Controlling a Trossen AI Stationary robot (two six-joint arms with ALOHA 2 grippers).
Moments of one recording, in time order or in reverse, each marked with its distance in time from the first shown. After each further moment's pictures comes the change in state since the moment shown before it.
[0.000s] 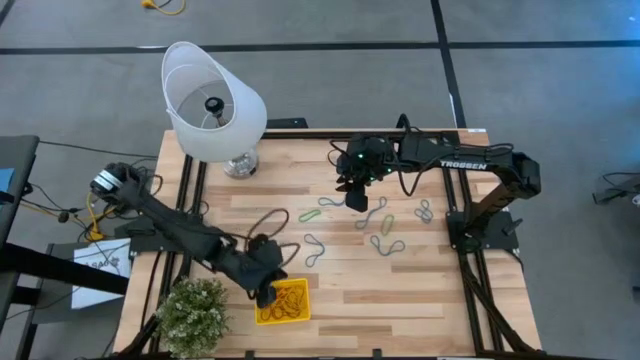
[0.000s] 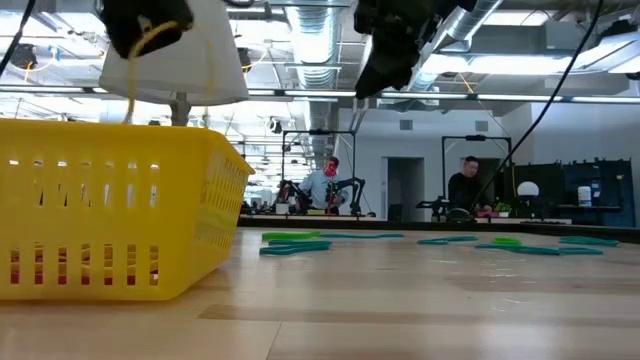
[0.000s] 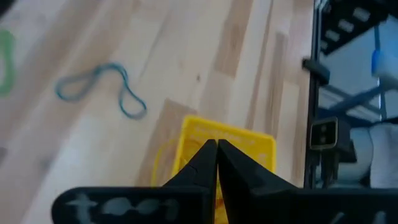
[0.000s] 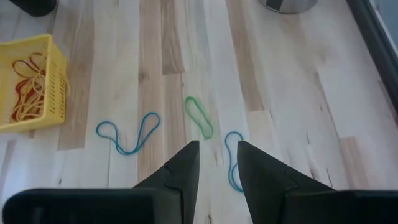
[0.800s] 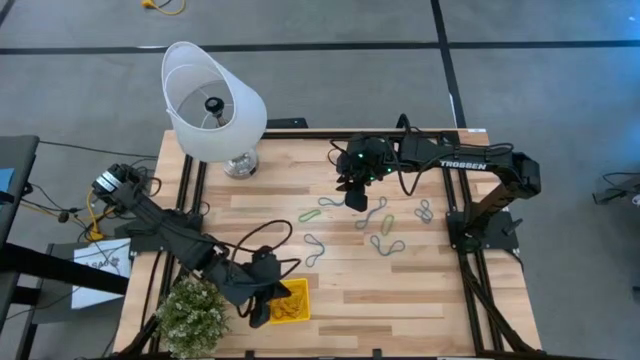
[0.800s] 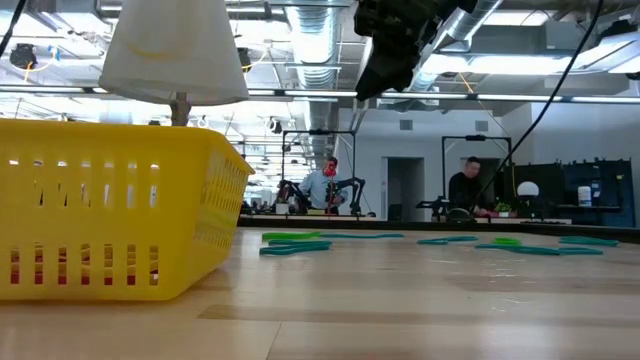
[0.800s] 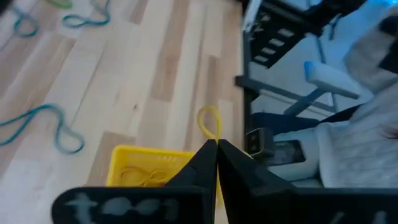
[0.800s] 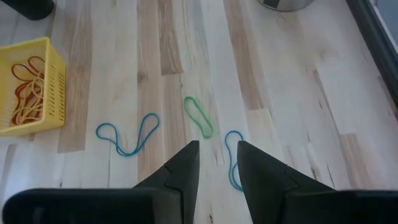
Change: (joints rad) left arm -0.083 0.028 0.136 0.048 -0.012 0.063; right arm 0.000 0.000 -0.004 0.003 0.002 0.019
